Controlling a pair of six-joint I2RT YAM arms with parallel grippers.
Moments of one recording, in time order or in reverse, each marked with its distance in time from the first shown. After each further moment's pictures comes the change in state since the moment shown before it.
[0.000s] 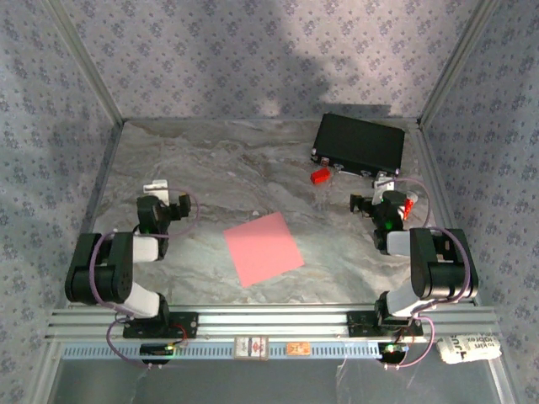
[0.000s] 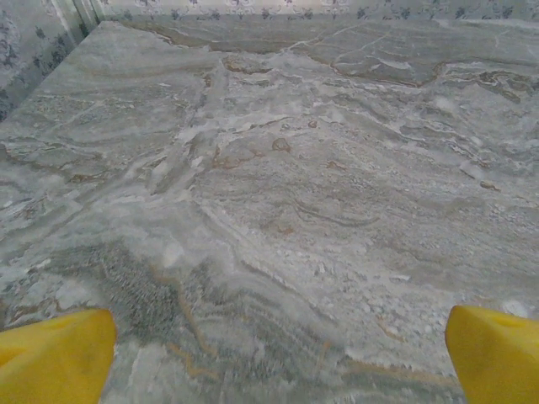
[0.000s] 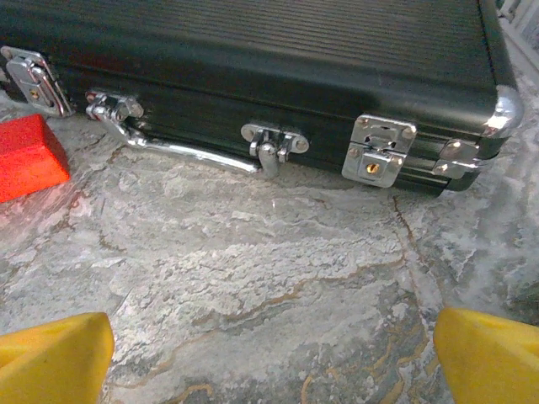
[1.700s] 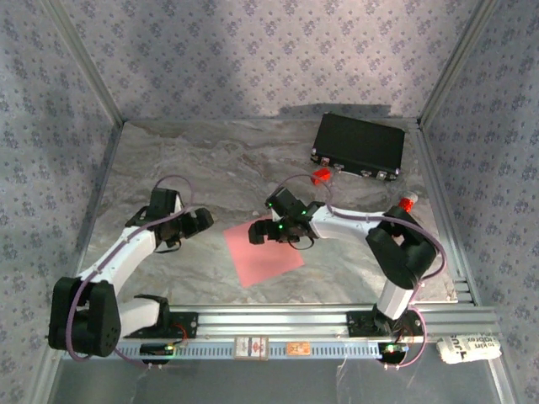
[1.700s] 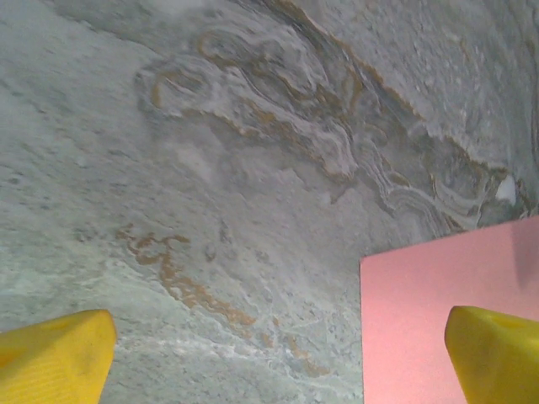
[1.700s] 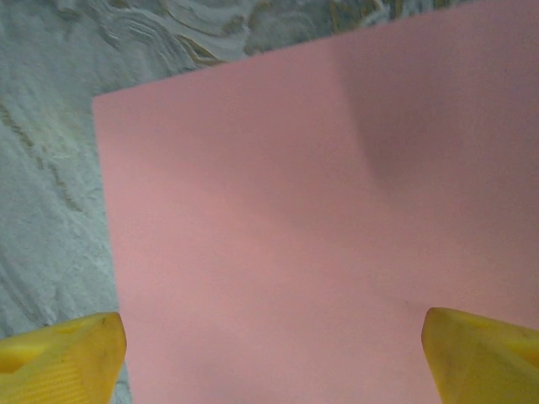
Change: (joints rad) left arm -0.161 -0.297 0.306 -1.264 0.271 -0.577; right arm 0.853 0.239 0.626 -0.957 -0.230 0.688
